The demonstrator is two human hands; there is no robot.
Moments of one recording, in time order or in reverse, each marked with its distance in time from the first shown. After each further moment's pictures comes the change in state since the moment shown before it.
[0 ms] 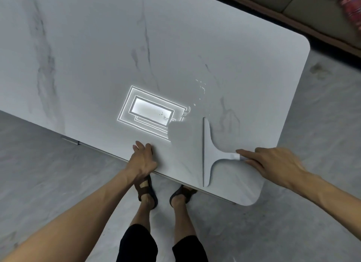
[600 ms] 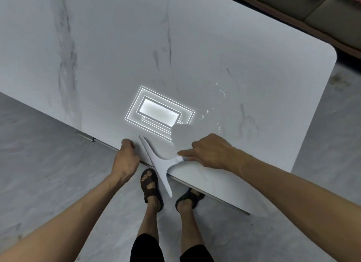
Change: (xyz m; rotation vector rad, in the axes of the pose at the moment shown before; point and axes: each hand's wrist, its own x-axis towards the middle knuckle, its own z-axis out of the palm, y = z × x) left_hand -0.007 -0.079 -0.020 -0.410 0.411 -0.174; right_hand 0.154 -0.148 0.000 -0.071 -0.100 -0.564
